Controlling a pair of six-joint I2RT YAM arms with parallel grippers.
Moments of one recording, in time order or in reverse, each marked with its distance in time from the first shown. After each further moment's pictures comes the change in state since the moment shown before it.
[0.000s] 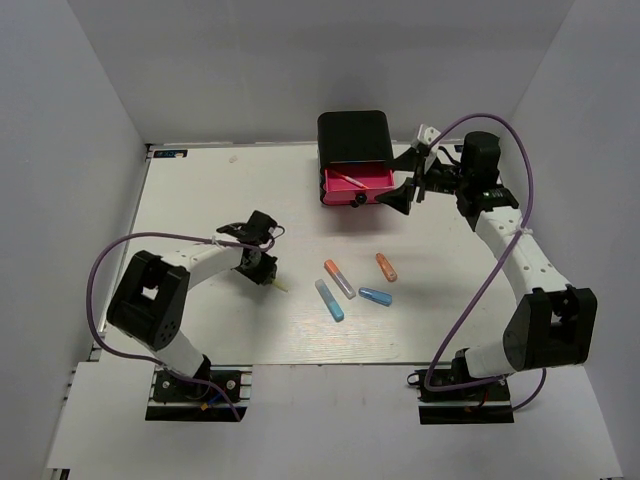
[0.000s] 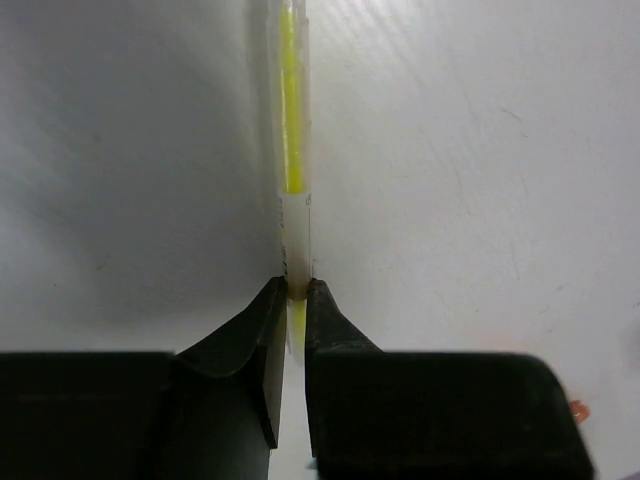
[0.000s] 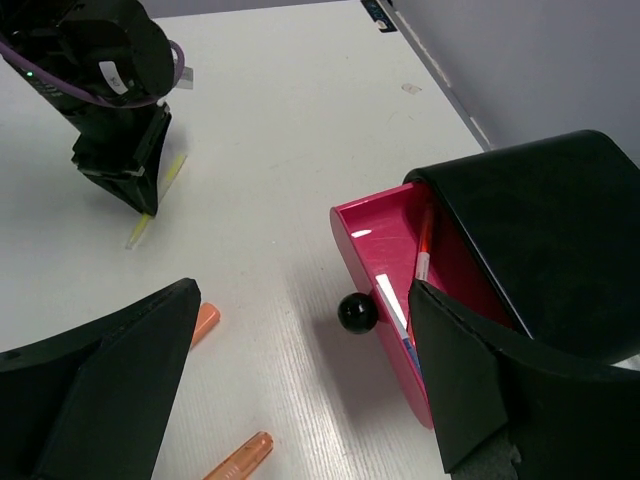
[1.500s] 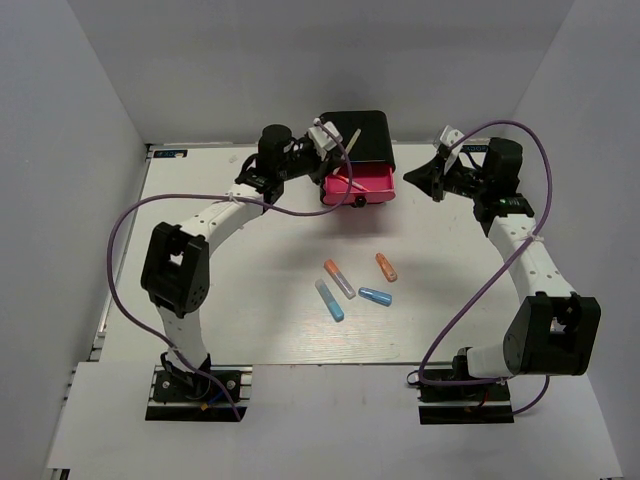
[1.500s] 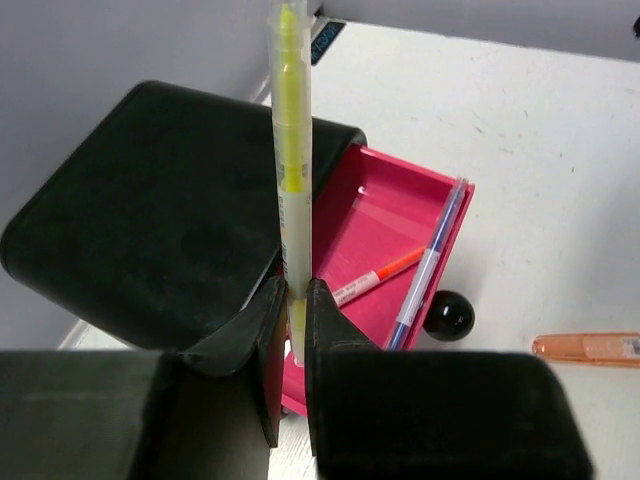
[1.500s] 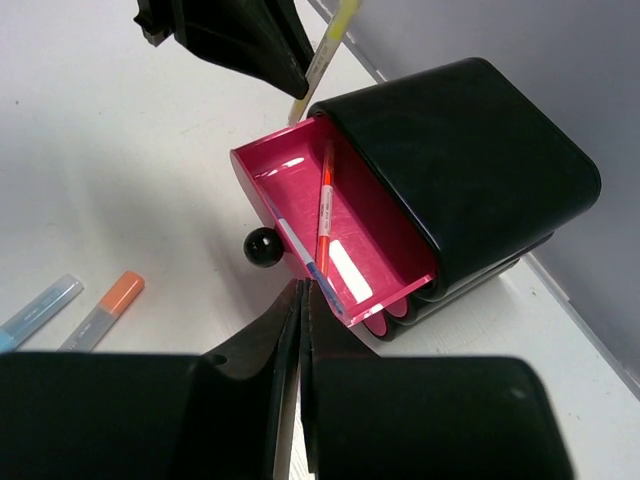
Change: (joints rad) left arm -0.009 0.269 0.607 0.823 0.700 1.728; right arm -0.130 -0.041 -0.084 0.062 0.074 -0.027
